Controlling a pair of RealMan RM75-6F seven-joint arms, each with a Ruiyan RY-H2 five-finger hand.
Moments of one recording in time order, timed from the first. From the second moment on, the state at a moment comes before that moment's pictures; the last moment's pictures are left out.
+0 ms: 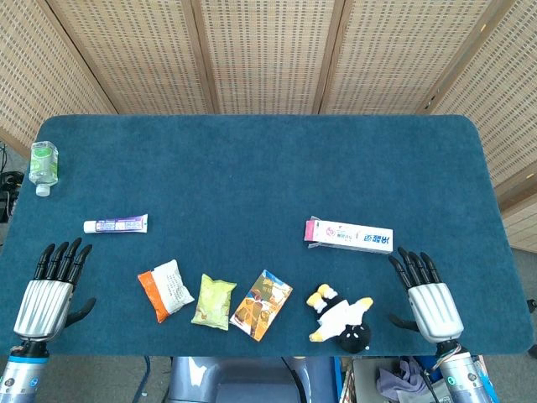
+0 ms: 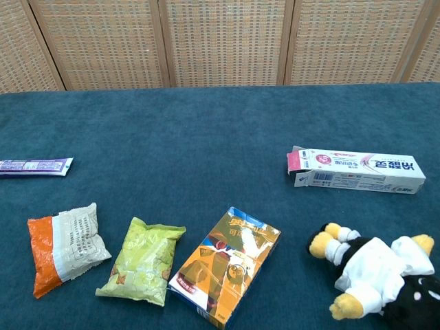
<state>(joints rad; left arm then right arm) -0.07 -1.27 0.00 -1.67 1.61 1.52 0.39 0.14 -1.29 0.00 -1.68 -1.59 1.41 -0.26</state>
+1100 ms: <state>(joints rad) -0.10 -1.28 -0.05 -1.65 1.55 1.50 0.38 0.14 -1.29 0.00 -1.67 -1.59 1.42 -0.24</state>
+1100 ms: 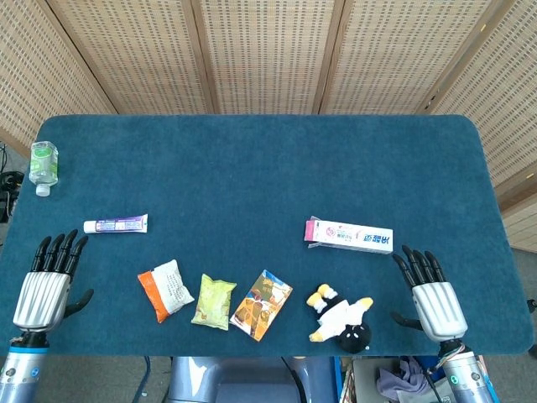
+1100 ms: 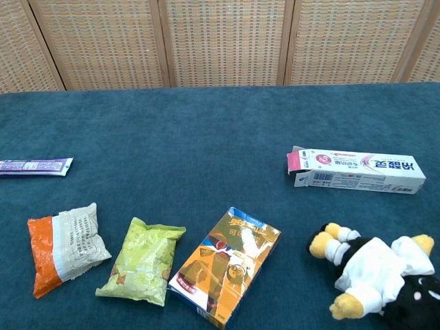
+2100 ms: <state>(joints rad) -0.42 -1.25 -0.22 -1.35 1.10 0.99 0.44 0.15 -1.31 0.00 -1.66 -1.57 1.39 -0.28</state>
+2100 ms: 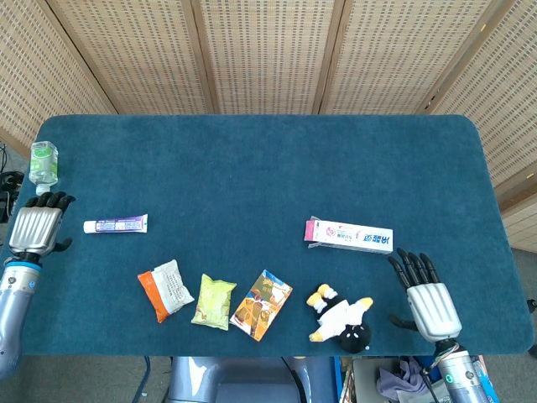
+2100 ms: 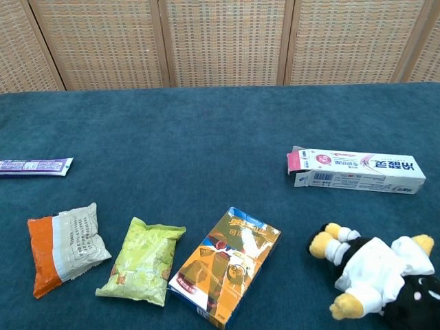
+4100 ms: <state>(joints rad) -0.65 -1.63 -0.17 -0.85 0.93 0.82 0.45 0.15 -1.32 0.01 -1.62 -1.54 1.39 -0.25</state>
